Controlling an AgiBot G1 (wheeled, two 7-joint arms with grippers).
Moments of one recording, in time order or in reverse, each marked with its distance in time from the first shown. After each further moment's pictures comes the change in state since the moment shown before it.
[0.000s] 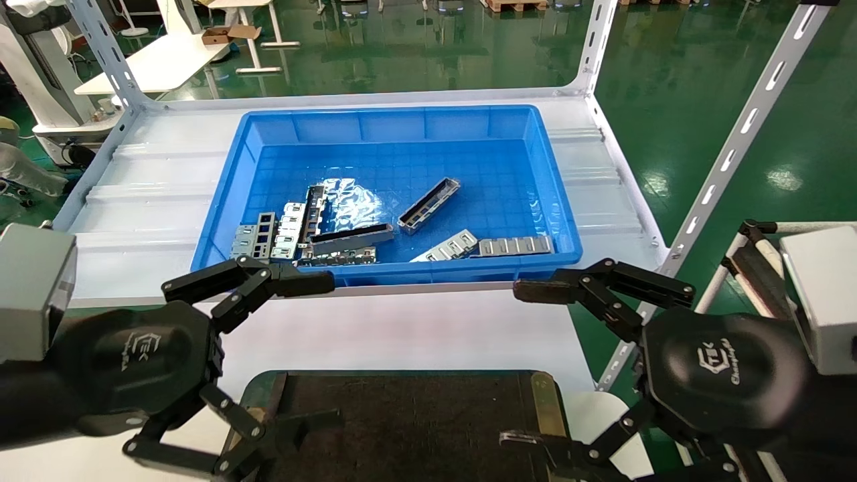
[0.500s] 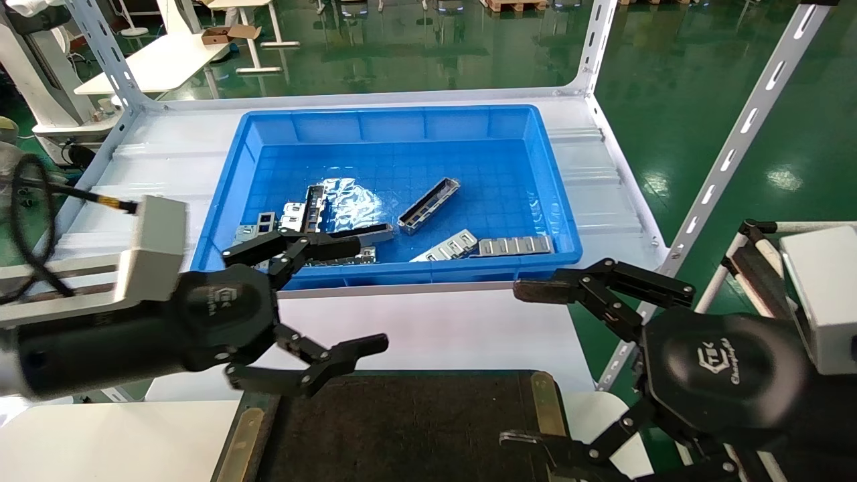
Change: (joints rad) left arm -0.067 0.112 0.060 0.072 0.152 -0.142 0.009; right arm 0.000 0.000 -0.001 0.000 0.001 0.000 -0.001
